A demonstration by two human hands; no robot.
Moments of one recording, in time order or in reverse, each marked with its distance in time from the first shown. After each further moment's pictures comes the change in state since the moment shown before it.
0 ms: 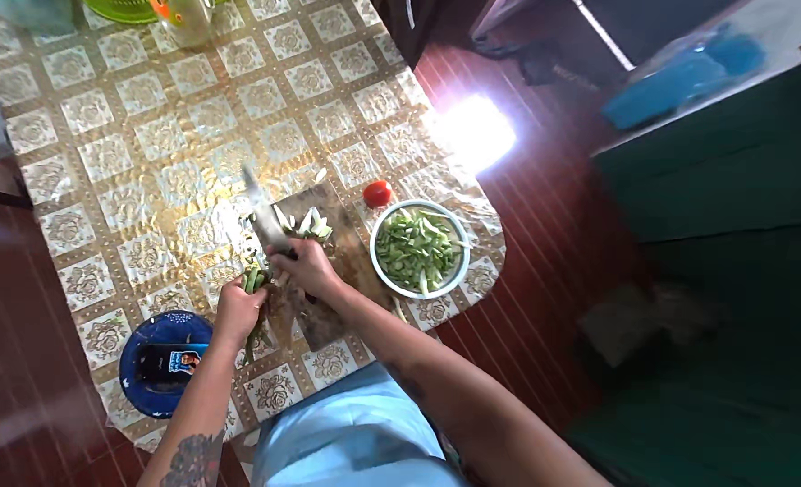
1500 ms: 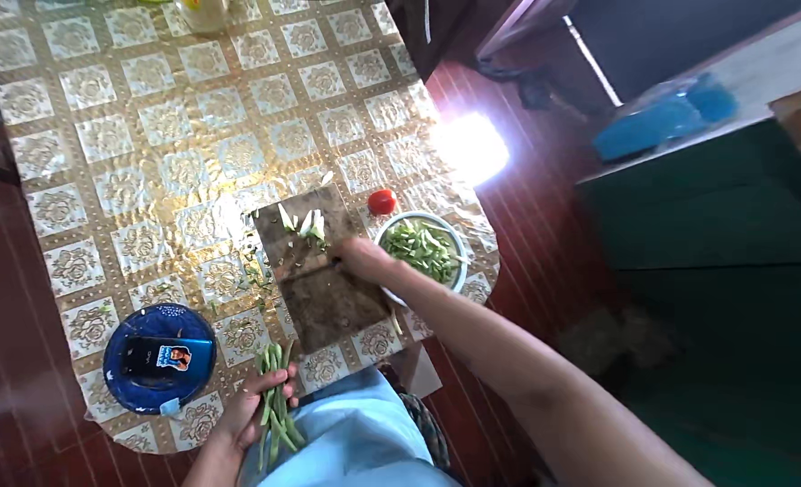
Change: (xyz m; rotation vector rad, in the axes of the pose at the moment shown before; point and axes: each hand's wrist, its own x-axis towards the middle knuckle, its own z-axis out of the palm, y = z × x) left_hand -0.106 -0.073 0.009 -1.037 -0.459 -0.480; right_hand 0.020 0.020 -0.096 -1.018 -0.443 0.068
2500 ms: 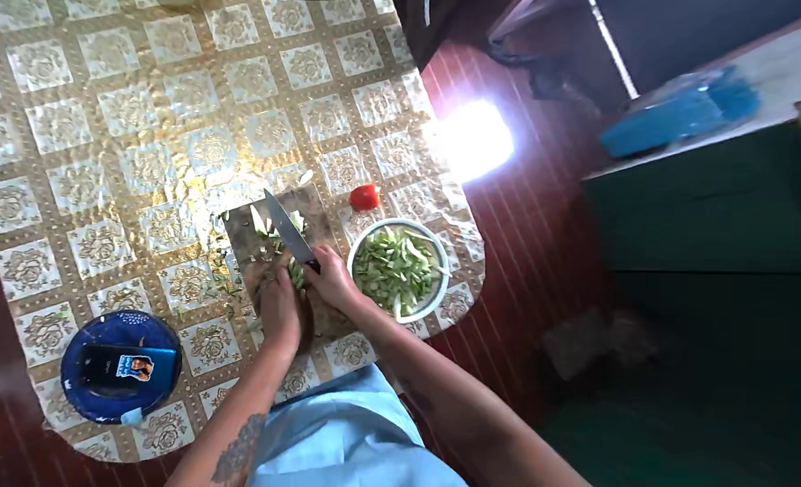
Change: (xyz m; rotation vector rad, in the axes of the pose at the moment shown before) left_hand 0.151 0.017 0.116 1.725 0.655 0.448; right_hand -0.003 0.004 0.041 0.712 0.357 0.114
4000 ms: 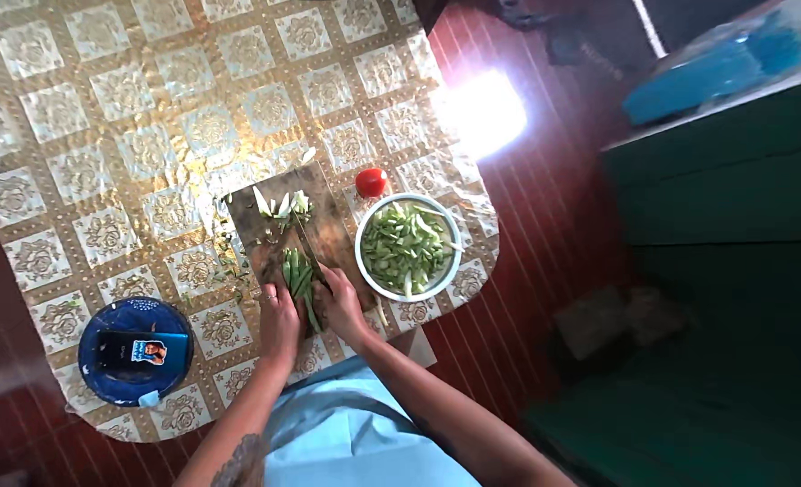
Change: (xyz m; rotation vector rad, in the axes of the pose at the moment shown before) left_hand -0.041 -0.054 0.027 0.049 0.141 0.115; right_hand -0.067 0.024 0.054 0.232 0.150 0.080
